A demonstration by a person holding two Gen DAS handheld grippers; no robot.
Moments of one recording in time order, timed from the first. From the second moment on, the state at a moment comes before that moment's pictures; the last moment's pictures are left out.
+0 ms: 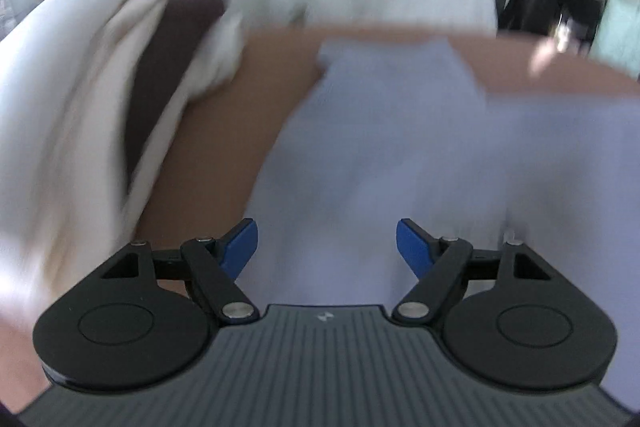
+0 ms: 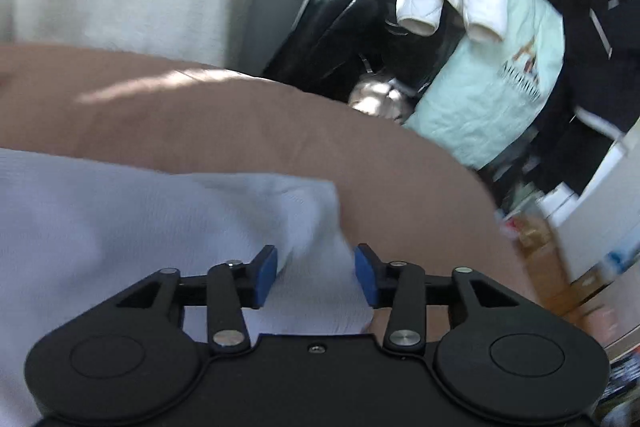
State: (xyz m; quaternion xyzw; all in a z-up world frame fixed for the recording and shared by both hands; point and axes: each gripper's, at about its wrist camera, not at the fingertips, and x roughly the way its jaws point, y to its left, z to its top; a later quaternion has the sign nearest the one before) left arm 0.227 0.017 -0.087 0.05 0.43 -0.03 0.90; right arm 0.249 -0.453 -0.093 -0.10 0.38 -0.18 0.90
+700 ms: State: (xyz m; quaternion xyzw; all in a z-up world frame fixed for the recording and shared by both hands) left arm 0.044 0.089 -0.056 -0.06 0.41 -0.03 0.91; right arm 0.001 -0.331 -0.065 0.13 0.40 0.24 0.88
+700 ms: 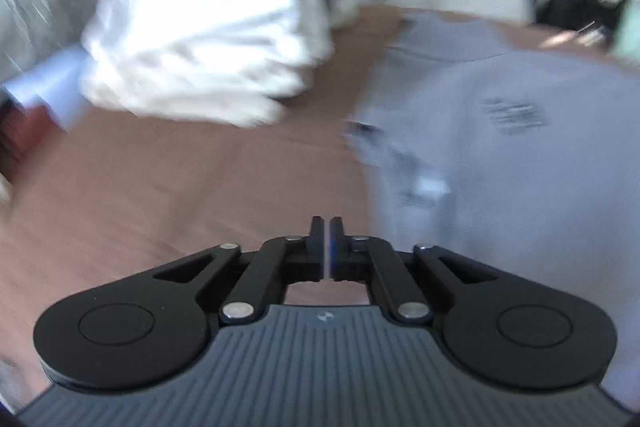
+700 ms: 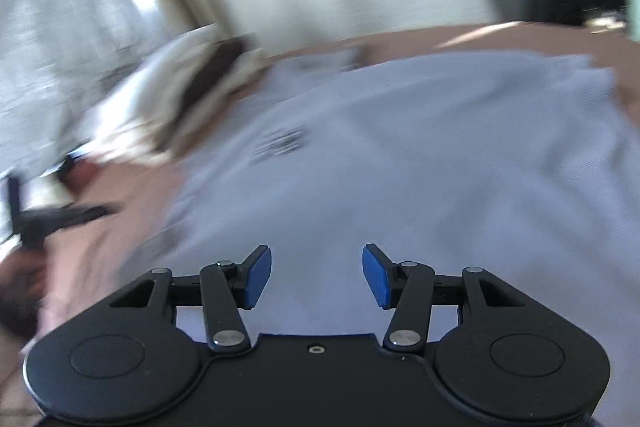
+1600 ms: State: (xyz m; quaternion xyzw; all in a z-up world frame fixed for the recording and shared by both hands) left arm 0.044 0.046 -0.103 -0.09 0.48 -0.14 0.86; right arm -0.028 -0.182 -0.038 -0.18 0.39 0.42 0.80
